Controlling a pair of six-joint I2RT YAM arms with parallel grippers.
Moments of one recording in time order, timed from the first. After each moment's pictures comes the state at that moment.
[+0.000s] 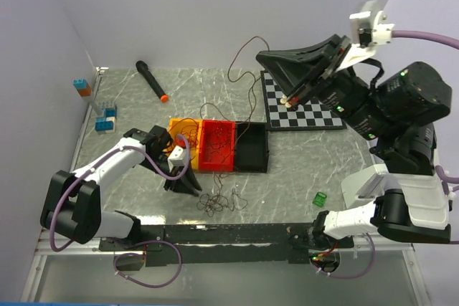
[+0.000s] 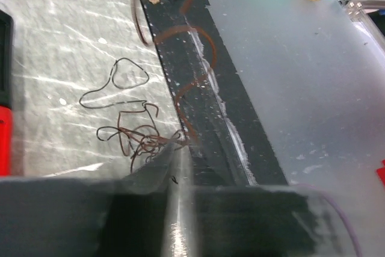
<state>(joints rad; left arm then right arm) -0.38 1.35 0.84 -1.15 1.34 1.39 1.10 1.27 2.19 -0.57 0.14 0.04</state>
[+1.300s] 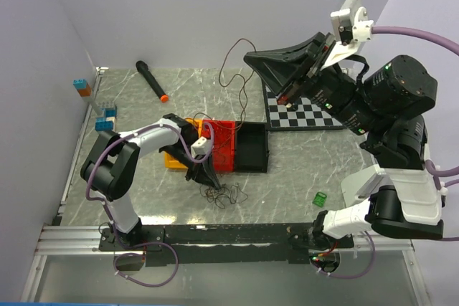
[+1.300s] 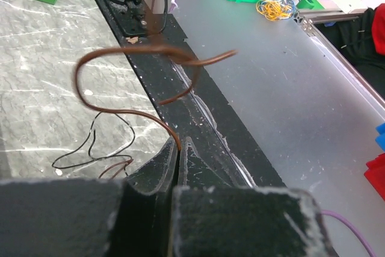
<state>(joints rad) -0.56 1.76 1.12 -1.34 1.46 1.64 1.10 1.32 2.25 -0.59 0.09 0.03</state>
